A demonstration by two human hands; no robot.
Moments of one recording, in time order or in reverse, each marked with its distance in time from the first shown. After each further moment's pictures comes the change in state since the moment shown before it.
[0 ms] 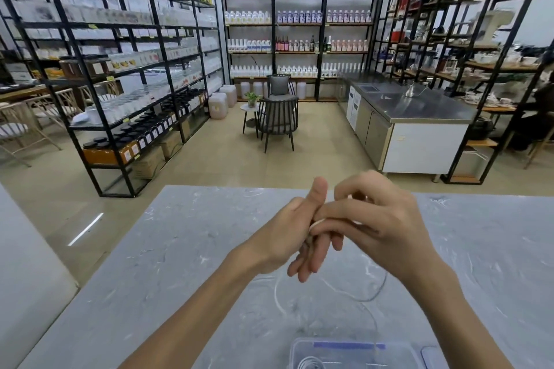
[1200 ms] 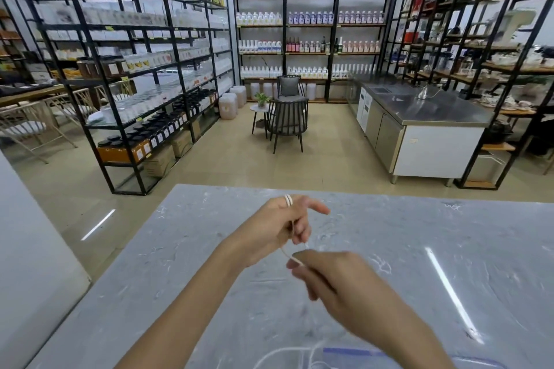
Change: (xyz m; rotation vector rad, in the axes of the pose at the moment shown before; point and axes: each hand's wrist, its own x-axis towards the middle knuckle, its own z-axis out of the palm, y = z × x) left_hand 0.003 -0.033 -0.048 -0.175 0.164 -0.065; right_hand -0.032 -0.048 0.042 0.233 -0.611 0.441
